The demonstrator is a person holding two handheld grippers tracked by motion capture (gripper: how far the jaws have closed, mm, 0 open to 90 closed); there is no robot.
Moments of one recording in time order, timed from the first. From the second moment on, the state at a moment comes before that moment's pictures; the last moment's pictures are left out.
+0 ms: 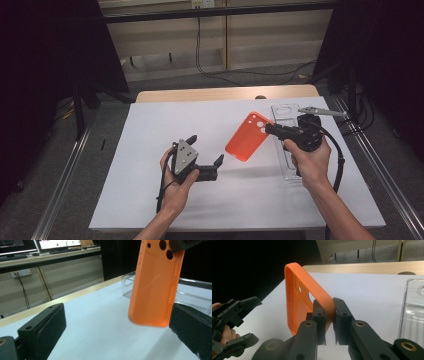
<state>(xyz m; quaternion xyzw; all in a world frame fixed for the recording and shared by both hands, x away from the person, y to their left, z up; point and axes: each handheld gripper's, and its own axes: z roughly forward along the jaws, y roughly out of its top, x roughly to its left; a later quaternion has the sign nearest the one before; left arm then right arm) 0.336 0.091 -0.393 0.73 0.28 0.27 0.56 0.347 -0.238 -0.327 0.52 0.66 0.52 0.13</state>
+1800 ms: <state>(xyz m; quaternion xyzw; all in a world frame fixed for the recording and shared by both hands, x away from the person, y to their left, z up) 0.296 0.196 -0.432 0.68 0.40 0.27 0.55 0.366 -0.296 -0.290 0.52 0.64 0.52 0.21</state>
